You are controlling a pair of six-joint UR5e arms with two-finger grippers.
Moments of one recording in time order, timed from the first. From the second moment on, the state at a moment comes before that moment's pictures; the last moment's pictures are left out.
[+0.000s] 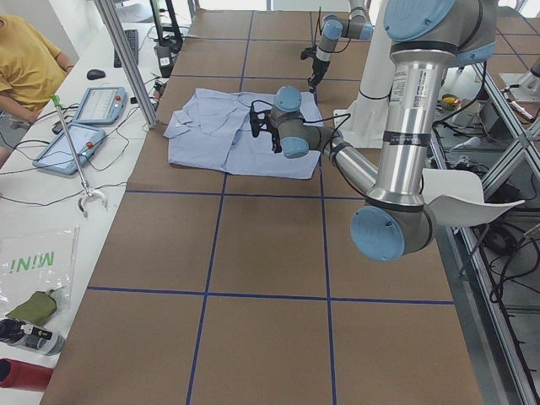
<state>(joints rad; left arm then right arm) -0.67 -1.66 -2.01 -2.21 -2.00 -1.51 0.12 -1.46 2.16 -1.45 1.45 2.10</state>
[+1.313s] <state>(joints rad) -0.49 -1.60 -1.91 -2.21 -1.99 -1.55 0.11 -1.46 2.16 -1.46 1.45 2.10</state>
